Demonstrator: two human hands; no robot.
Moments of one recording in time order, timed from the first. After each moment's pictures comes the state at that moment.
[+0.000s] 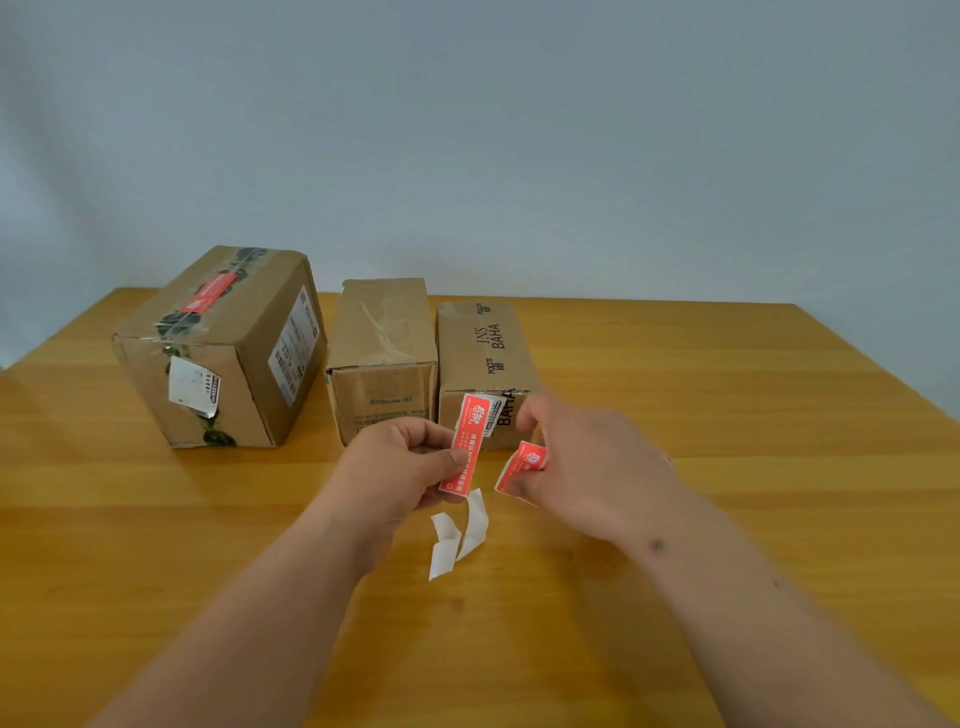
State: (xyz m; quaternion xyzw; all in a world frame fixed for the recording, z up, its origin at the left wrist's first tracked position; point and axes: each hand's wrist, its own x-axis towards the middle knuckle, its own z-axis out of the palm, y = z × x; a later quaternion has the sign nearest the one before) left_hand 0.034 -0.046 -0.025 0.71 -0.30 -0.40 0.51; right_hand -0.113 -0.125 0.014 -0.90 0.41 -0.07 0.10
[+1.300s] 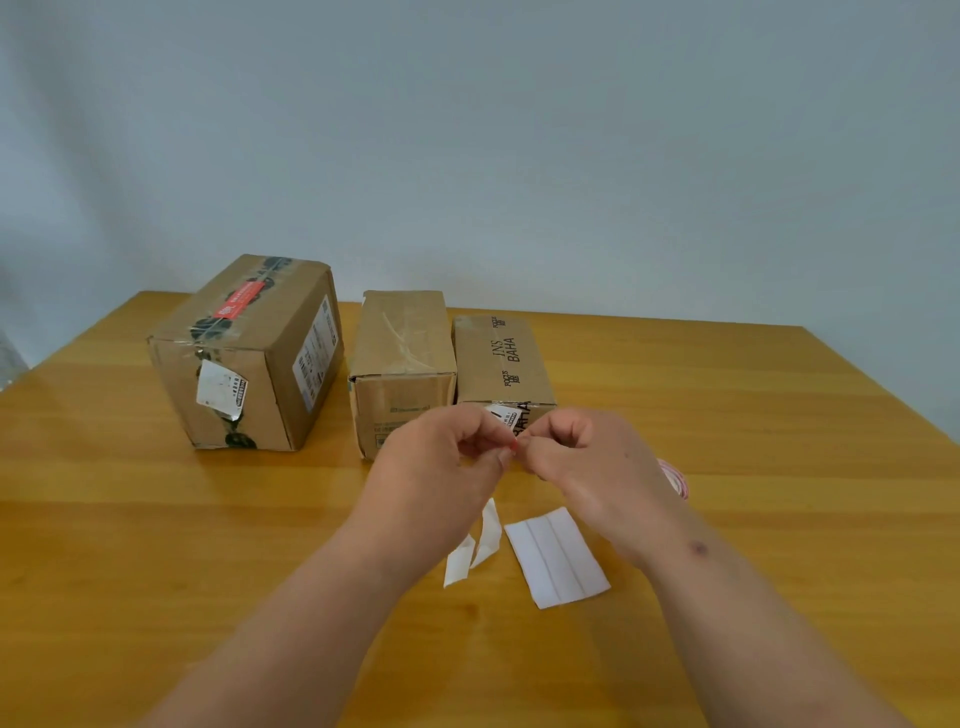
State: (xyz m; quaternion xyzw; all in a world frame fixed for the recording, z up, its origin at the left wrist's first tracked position) left_hand 0.017 -0.031 -0.004 0.72 -0.51 -0.15 0.46; right_hand -0.108 -0.116 0.012 -0.78 0.39 -0.25 0.42
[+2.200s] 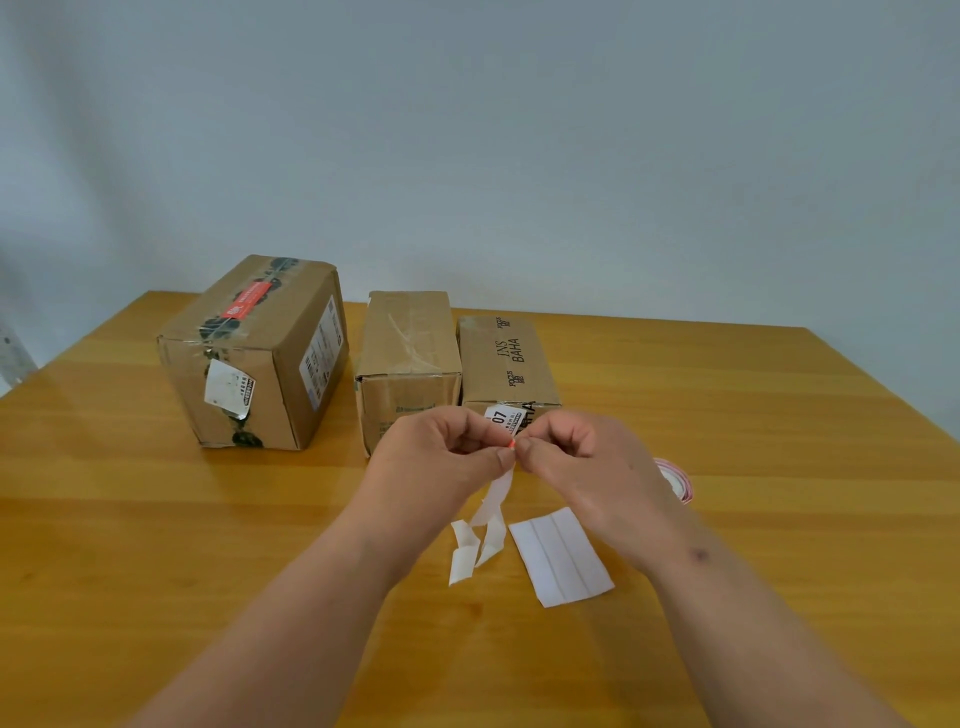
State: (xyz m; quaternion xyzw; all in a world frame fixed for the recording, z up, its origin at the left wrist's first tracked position) left_hand 0.021 -0.028 0.001 0.68 -0.41 -0.31 0.53; right_hand -0.110 -0.112 0.011 -0.81 0.34 -0.25 0.41
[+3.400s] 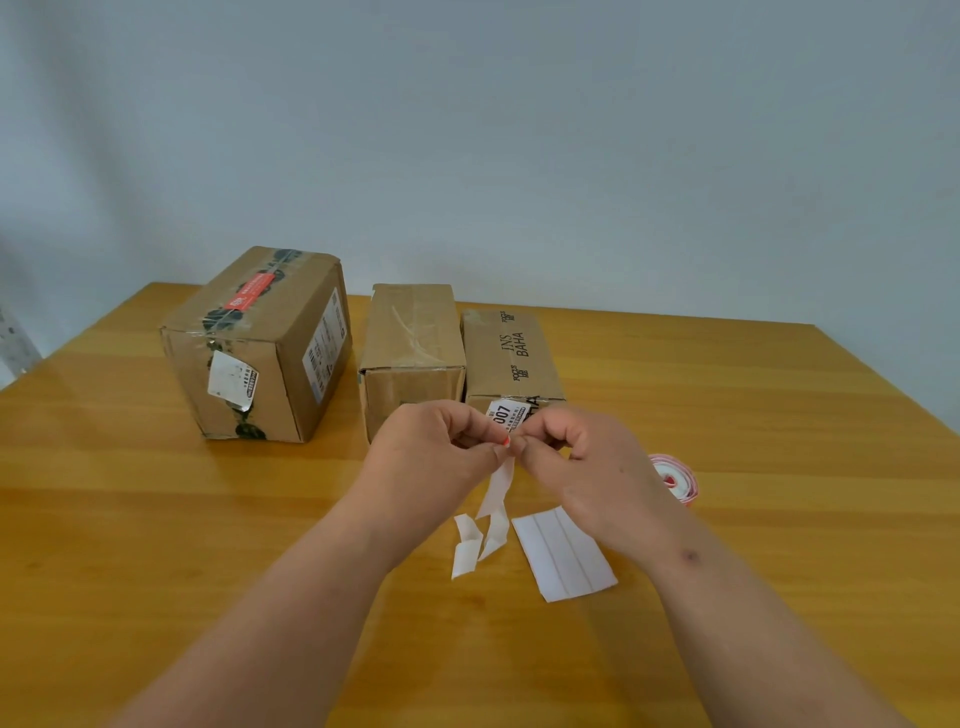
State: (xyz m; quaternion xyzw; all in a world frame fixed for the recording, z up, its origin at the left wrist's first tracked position) left_hand 0.027 -0.029 0.001 0.72 -0.44 -0.25 0.48; right_hand -0.105 -0.114 0.005 -0.85 0.33 -0.24 0.34
